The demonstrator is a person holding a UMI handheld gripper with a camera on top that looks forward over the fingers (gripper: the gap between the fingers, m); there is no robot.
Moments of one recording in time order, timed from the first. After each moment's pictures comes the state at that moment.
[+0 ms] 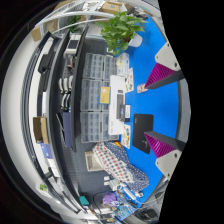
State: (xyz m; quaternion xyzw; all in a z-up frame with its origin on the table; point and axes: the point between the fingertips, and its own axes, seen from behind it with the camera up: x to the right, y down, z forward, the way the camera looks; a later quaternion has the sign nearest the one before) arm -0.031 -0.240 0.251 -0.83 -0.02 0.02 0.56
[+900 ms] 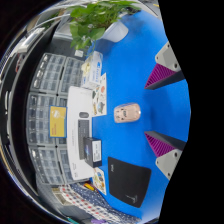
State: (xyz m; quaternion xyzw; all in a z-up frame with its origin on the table) arm 0.115 -0.035 0.015 -0.90 0.02 -0.04 0.43
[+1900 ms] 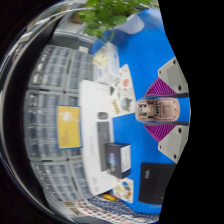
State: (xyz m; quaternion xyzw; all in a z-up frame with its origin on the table) arm 0.108 0.099 0.049 -0.90 0.06 -0.03 0.43
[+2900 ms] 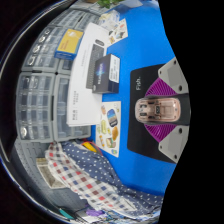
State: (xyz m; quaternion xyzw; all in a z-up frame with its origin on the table) arm -0.195 0.083 0.018 -0.91 -0.05 0.03 0.41
